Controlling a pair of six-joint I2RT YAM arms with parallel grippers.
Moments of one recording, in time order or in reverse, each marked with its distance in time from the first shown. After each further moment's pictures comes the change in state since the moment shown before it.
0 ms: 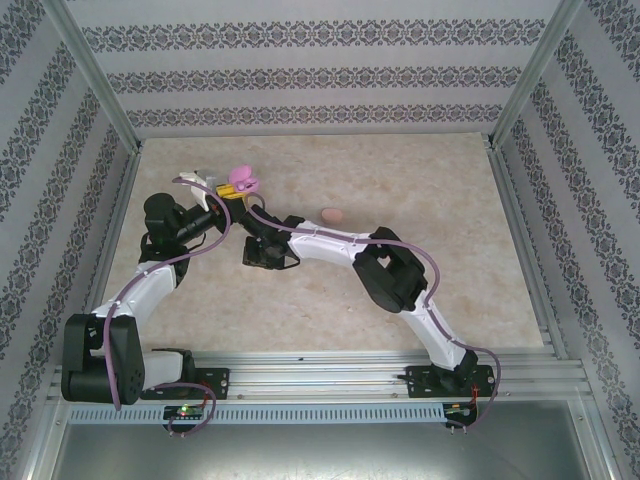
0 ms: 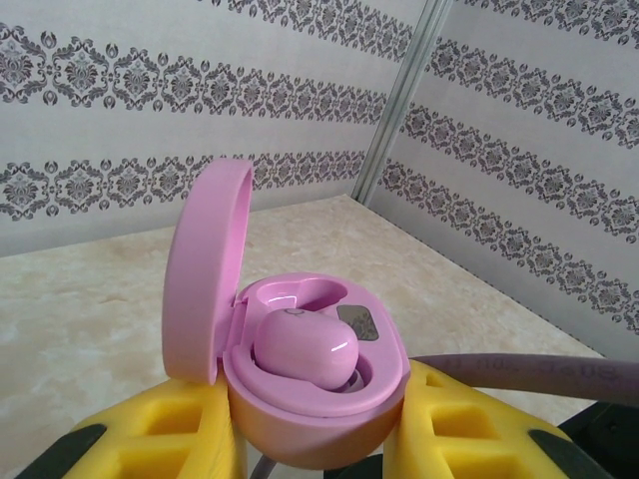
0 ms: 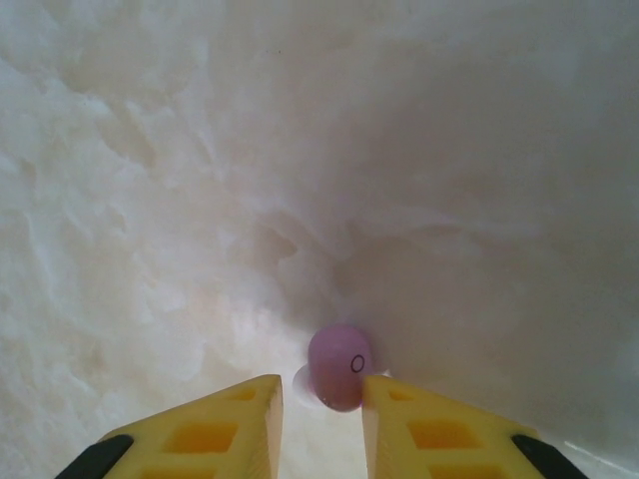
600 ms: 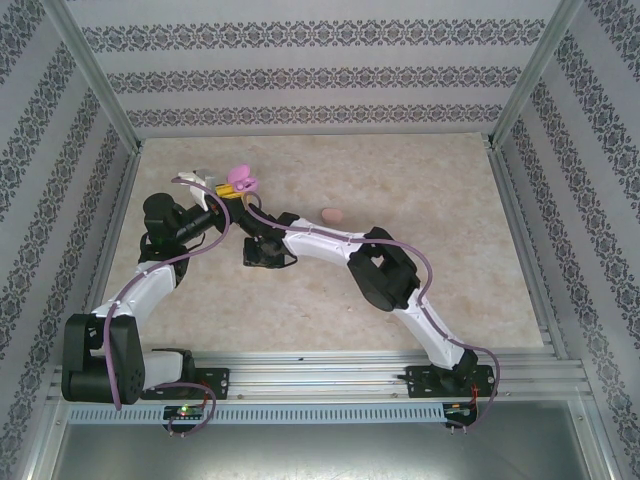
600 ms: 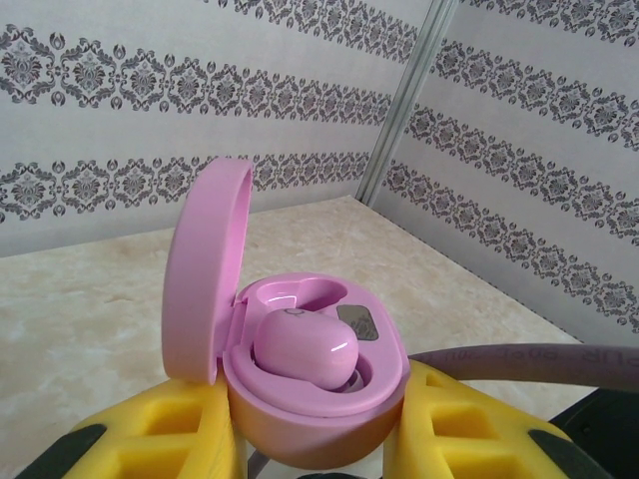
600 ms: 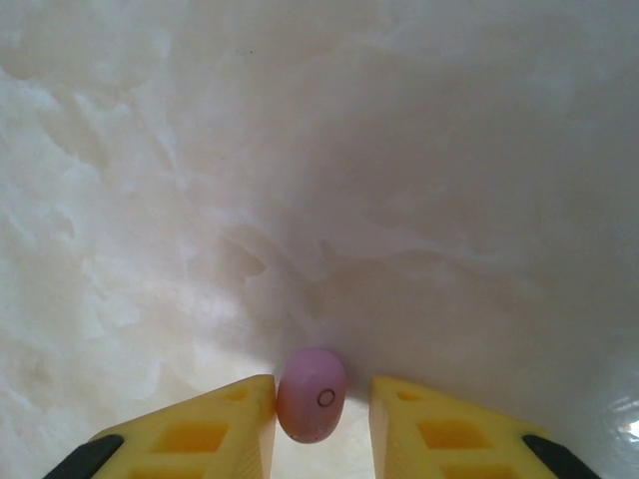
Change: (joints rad) left arm 0.005 0.000 0.000 0.000 -0.003 0.000; right arm -0.002 0.068 0.114 -0.121 0.023 -0.075
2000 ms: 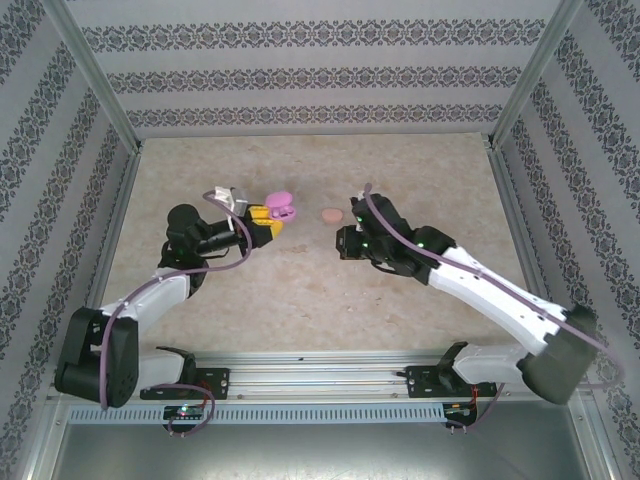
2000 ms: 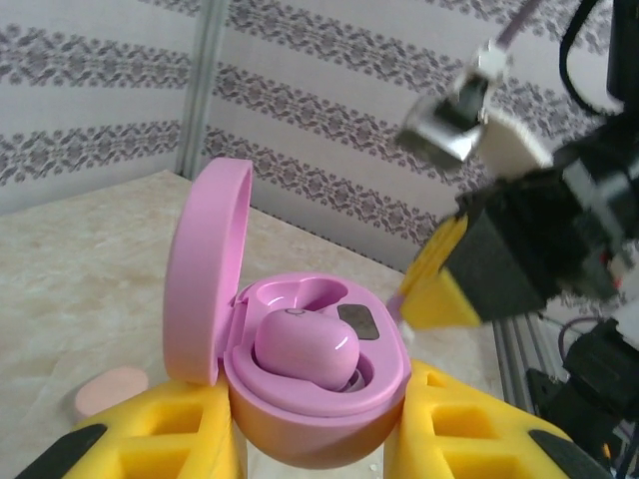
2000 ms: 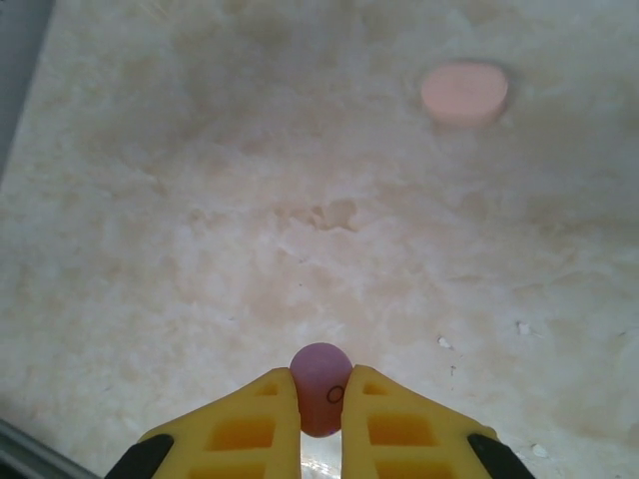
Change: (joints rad) left arm -0.215 -0.017 -0.066 0.117 0.179 -0.009; right arm -0.161 -1.159 -0.820 0.021 0.164 -0.244
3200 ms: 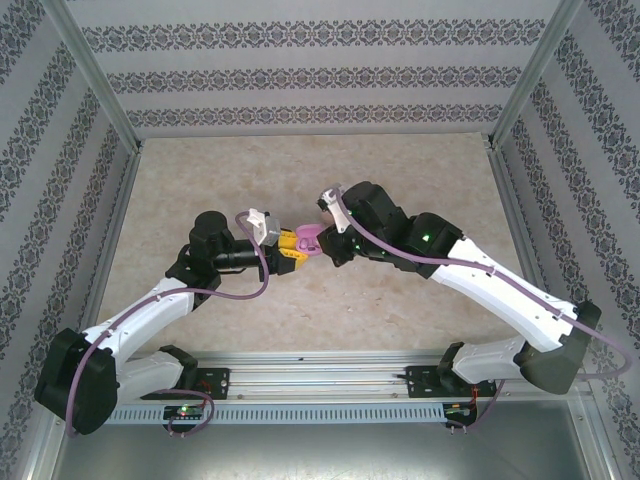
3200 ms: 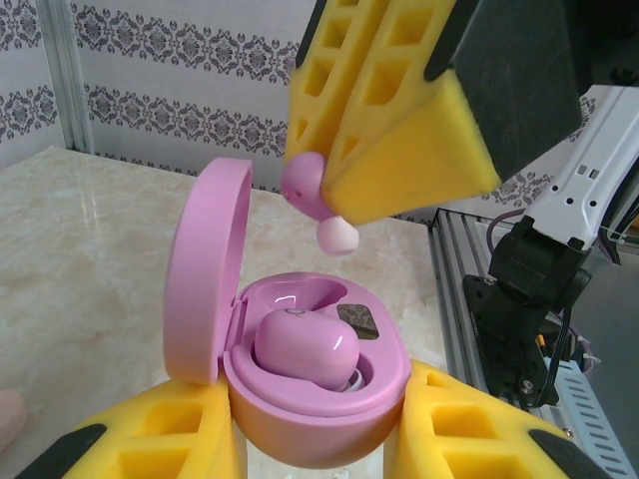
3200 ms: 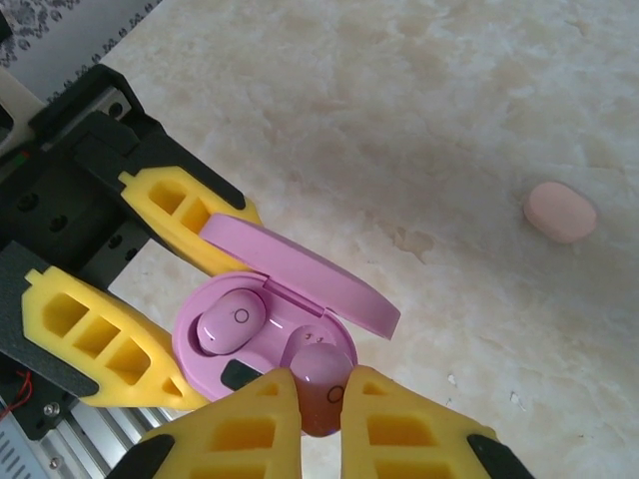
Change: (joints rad) left arm -0.240 -0.114 0.048 -0.360 -0.066 0.278; right arm 0.131 0.082 0.307 -0.216 -0.046 -0.396
